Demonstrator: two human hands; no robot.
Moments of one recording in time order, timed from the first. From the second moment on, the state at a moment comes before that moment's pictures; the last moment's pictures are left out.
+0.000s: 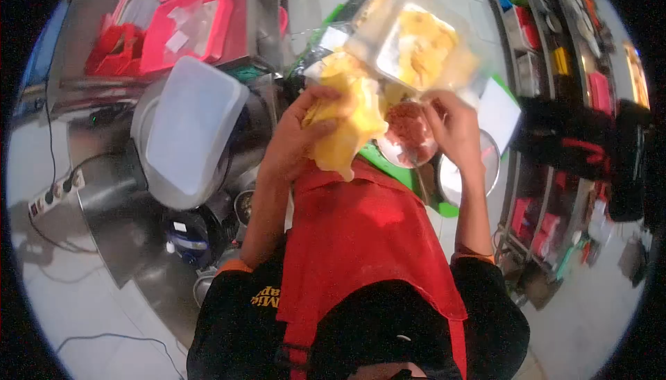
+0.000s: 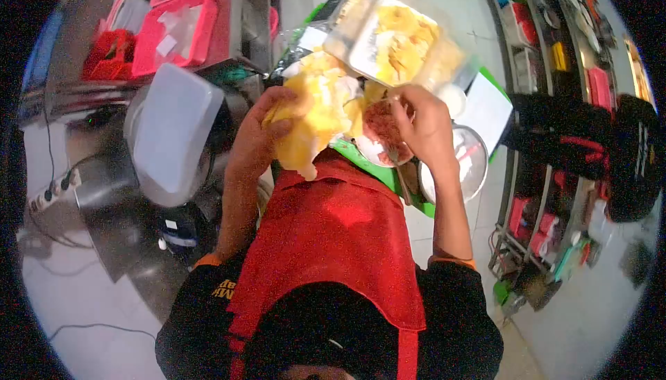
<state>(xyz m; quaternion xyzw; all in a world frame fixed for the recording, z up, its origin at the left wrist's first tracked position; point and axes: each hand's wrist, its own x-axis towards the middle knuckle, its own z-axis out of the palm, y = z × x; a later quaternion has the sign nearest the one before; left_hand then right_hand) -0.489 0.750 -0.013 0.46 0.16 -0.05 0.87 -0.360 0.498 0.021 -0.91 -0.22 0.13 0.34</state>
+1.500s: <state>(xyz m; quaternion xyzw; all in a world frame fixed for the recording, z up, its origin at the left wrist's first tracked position) -0.485 0.710 0.015 0.56 0.00 -0.13 0.82 -0.393 0.504 0.081 -0.80 -0.44 0.05 0.41</state>
